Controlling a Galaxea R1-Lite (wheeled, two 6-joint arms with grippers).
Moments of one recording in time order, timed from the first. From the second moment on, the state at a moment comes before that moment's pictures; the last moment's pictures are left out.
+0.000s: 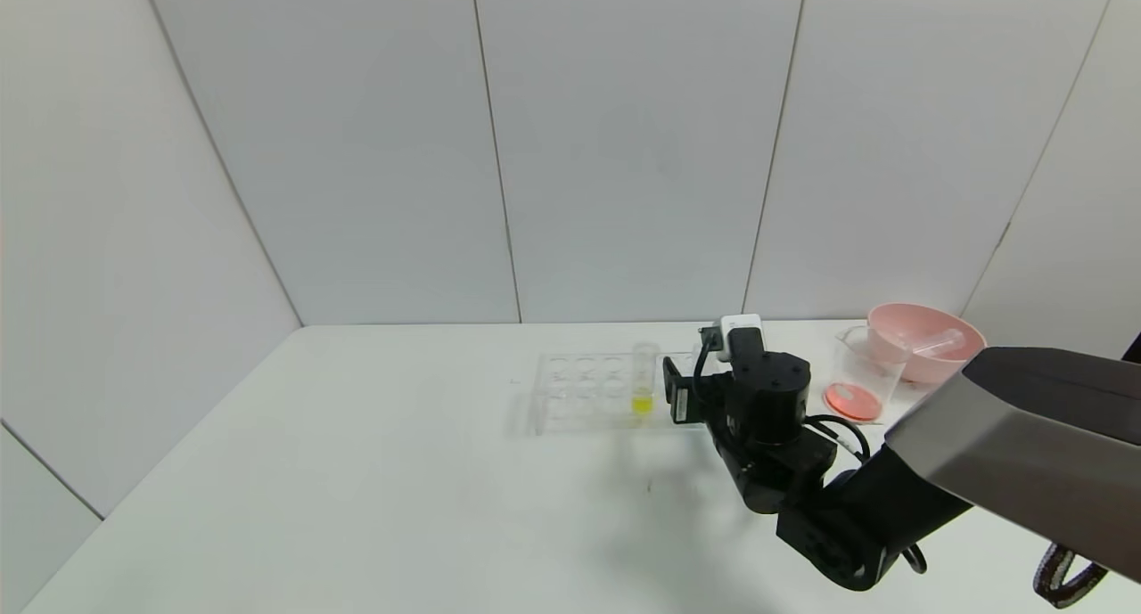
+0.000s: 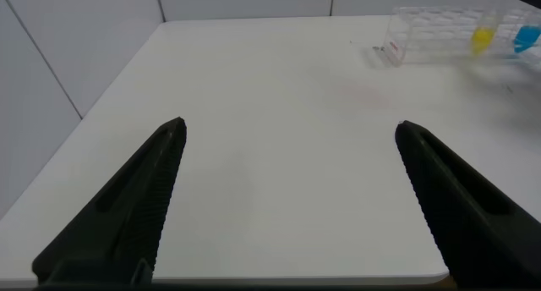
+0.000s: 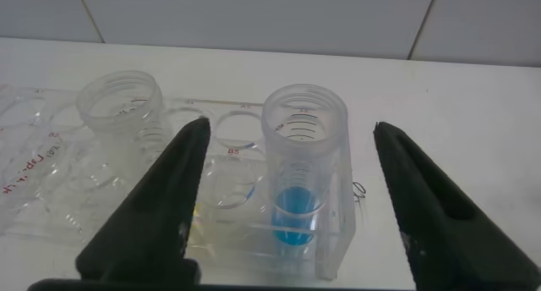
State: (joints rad) left arm 0.00 0.00 0.00 0.00 0.00 0.00; right arm 0.61 2.28 -0.97 -1.21 -0.50 0.09
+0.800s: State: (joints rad) left arm 0.00 0.00 0.00 0.00 0.00 0.00; right arm 0.60 2.28 -0.97 -1.21 -0.50 0.07
